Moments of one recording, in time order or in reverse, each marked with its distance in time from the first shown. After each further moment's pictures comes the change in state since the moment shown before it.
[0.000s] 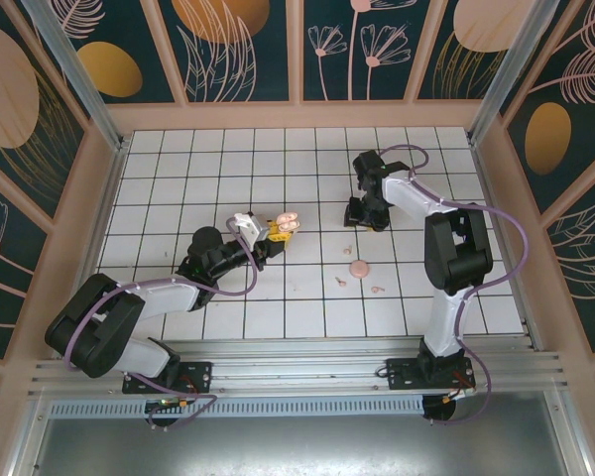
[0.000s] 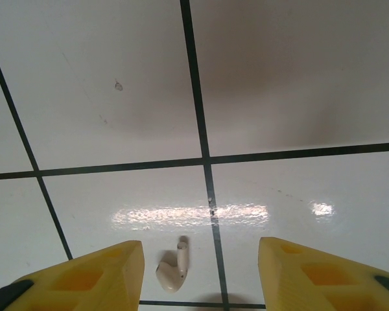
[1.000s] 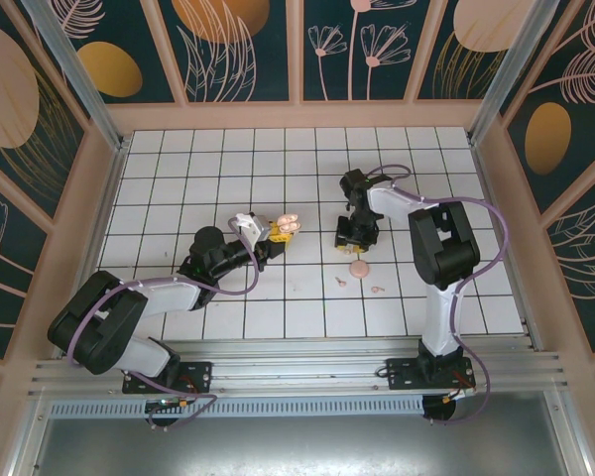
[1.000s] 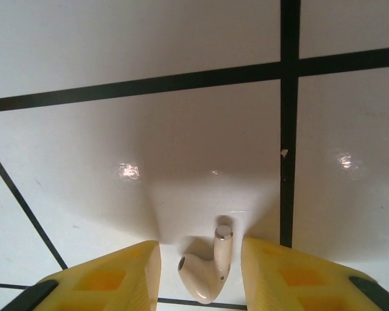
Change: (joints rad) left arm 0.000 0.019 0.002 -0.009 0.000 -0.002; right arm 0.068 0.078 -0.071 0.006 -0.102 0.067
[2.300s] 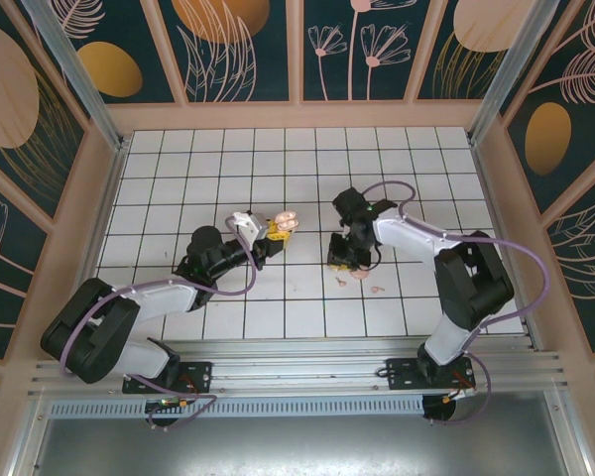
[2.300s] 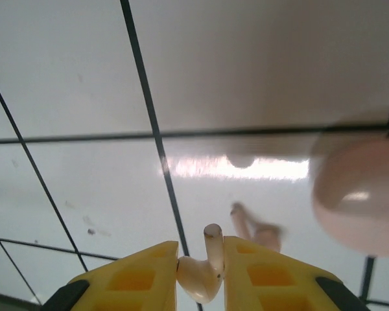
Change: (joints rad) left arm 0.000 -0.058 0.003 -0.049 -0.023 0.000; right arm 0.165 -0.342 -0.307 0.127 -0.084 0.215
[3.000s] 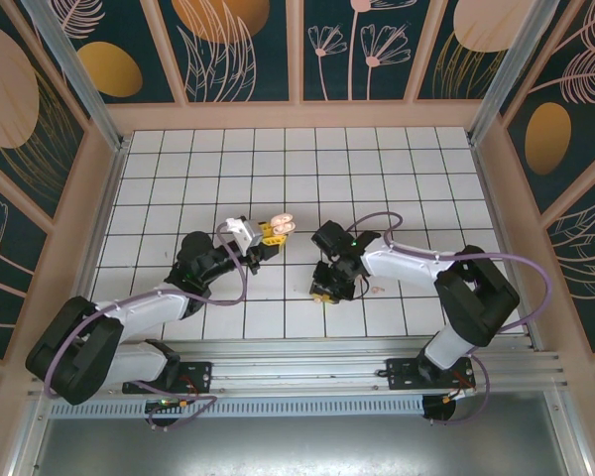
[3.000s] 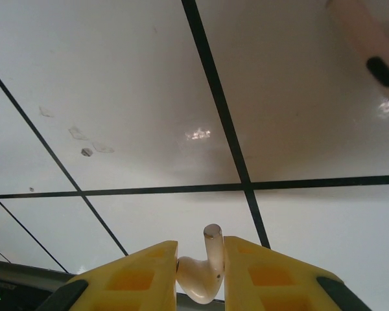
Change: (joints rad) left arm 0.000 -0.127 -0.043 -0.021 0.030 0.054; right arm 0.225 -0.072 -0.168 0.141 -0.043 0.383
